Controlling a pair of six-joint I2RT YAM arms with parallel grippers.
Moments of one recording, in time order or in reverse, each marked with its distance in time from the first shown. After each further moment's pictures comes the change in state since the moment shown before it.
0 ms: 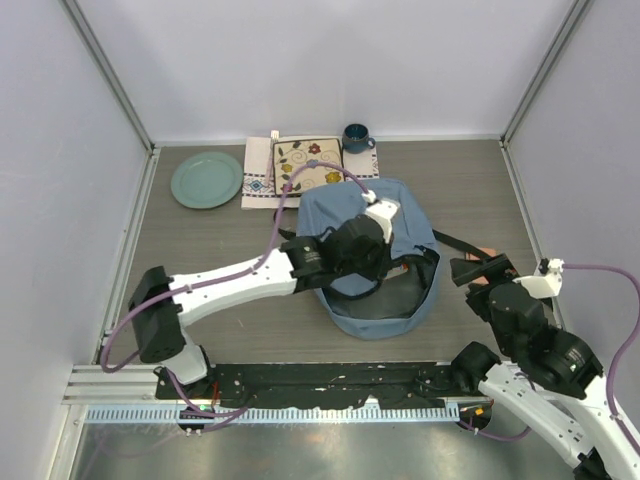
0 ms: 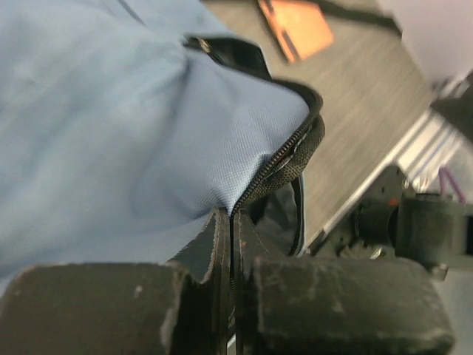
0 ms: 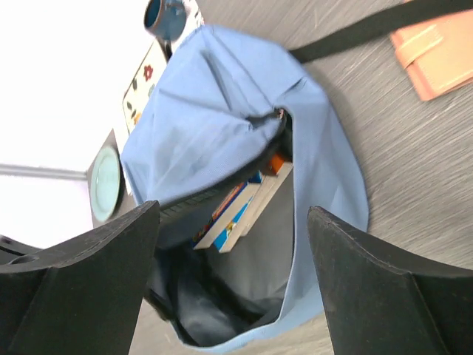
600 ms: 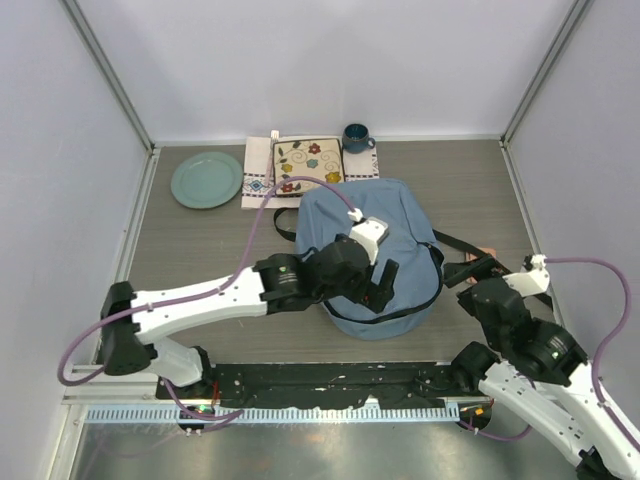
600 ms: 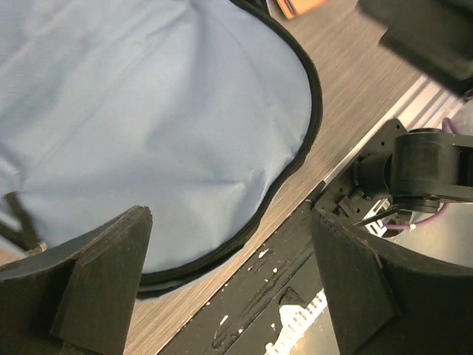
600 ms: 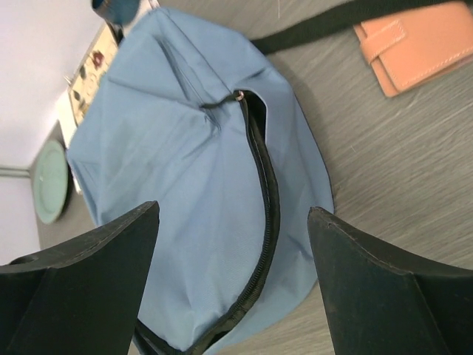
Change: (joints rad) left arm -0.135 -0.108 -0.081 -0.132 -0.067 -0.025; right arm 0.000 0.047 -0.020 -0.033 0.065 -0.024
